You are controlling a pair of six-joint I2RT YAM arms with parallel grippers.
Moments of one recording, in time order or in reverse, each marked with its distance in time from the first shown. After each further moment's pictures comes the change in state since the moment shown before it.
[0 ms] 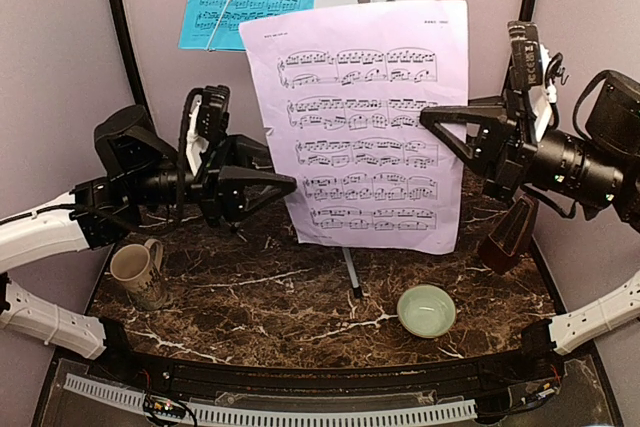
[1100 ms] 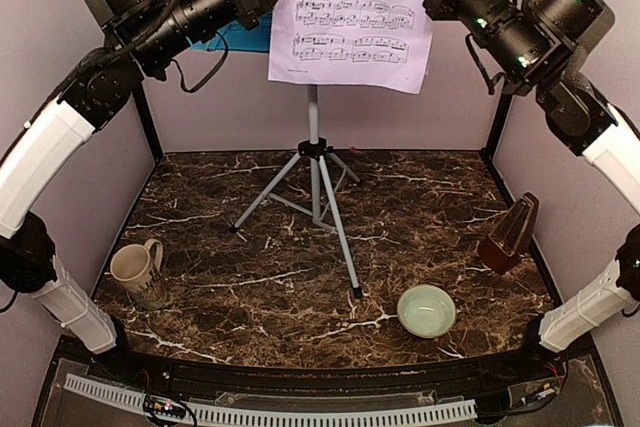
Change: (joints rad) left arm 0.000 0.435 1.006 -0.314 -0.476 0.063; right arm -0.346 0.391 0.406 0.418 0.213 -0.139
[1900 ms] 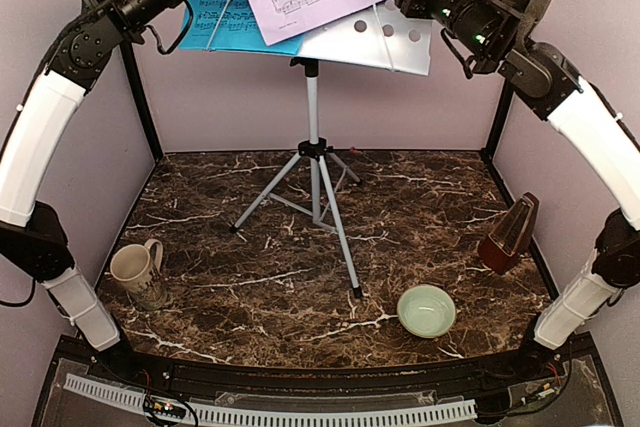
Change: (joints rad) left arm 0.177 0.127 0.357 -0.208 -0.206 0.044; right arm -0.151 0.220 0.276 -0.213 0.010 0.113
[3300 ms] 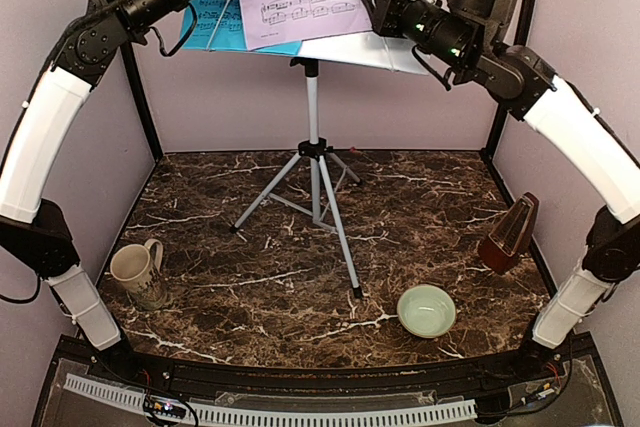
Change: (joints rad) left arm 0.019 0.031 0.045 -0.092 0.082 0.057; right arm 0.000 0.065 0.003 -0.094 -0.147 0.216
